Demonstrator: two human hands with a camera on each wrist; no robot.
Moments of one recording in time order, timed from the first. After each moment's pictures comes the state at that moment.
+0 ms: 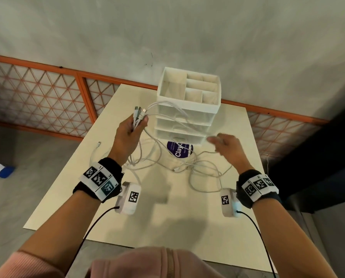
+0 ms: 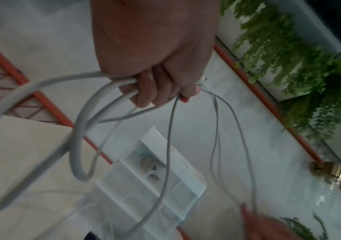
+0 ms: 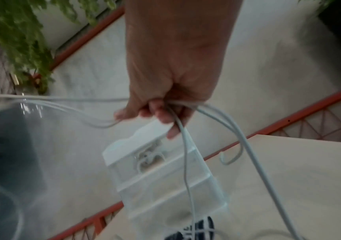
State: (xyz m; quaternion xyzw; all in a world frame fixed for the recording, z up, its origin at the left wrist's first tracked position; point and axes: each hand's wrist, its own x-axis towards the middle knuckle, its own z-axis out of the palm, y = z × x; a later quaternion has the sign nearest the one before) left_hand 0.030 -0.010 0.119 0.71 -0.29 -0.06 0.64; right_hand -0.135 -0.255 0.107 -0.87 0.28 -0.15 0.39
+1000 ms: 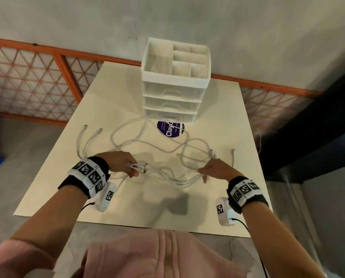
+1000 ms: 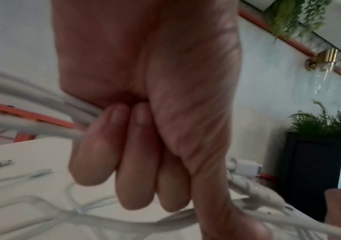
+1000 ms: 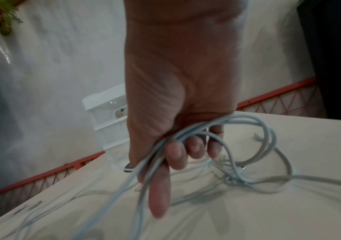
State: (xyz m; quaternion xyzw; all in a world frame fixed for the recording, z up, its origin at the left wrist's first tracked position) left_hand 0.020 0.016 0.046 0.79 -0.43 -0.44 0.04; right_hand -0.200 -0.241 0.020 -0.88 0.27 0.24 0.32
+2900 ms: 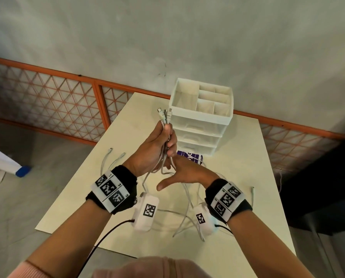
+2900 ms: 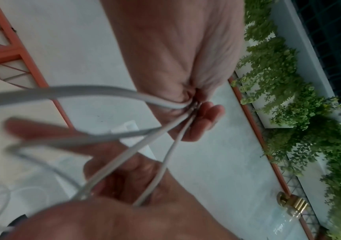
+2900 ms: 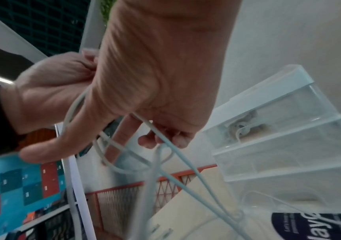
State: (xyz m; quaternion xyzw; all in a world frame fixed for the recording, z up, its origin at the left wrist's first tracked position) left_hand 0.000 -0.019 0.156 0.49 -0.32 -0.34 0.73; right_hand -0.074 -0.136 0.131 -0.88 0.03 0.16 0.44
